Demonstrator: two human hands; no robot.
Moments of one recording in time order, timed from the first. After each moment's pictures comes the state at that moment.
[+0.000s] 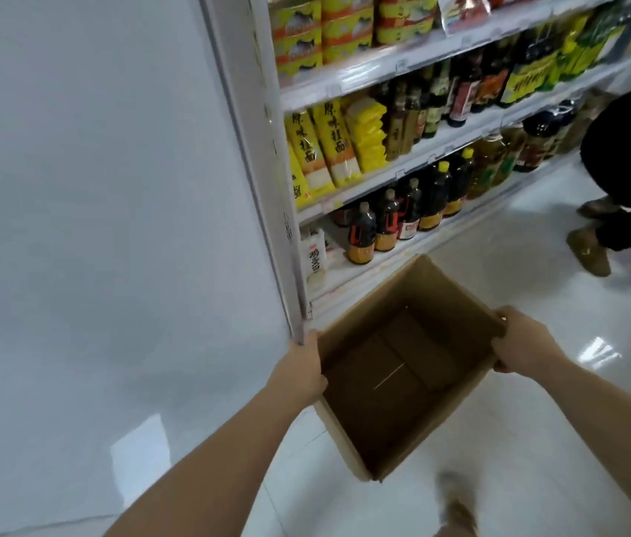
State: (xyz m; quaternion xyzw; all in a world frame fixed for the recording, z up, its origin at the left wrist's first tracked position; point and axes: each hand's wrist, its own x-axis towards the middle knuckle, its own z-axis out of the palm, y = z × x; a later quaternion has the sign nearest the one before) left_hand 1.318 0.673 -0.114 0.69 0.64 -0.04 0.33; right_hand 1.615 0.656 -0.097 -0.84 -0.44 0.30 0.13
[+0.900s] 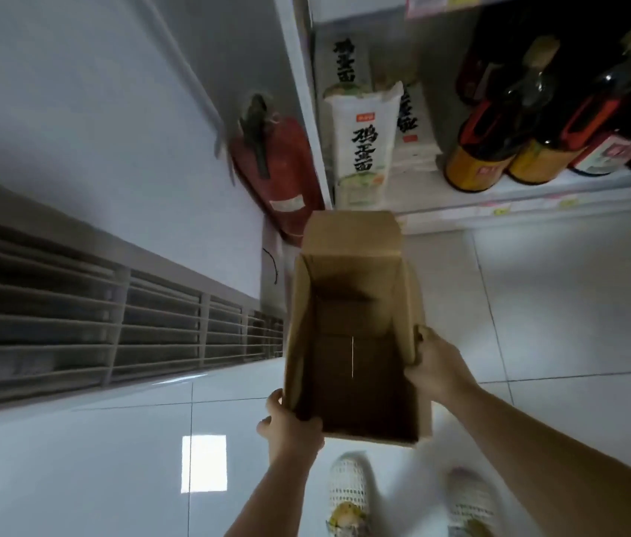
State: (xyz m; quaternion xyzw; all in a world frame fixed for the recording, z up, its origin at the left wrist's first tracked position) left_hand 1.480 0.800 -0.507 -0.04 0.88 0.18 0.44; right_hand 1.629 0.944 -0.514 -0.60 -0.65 0.45 -0.14
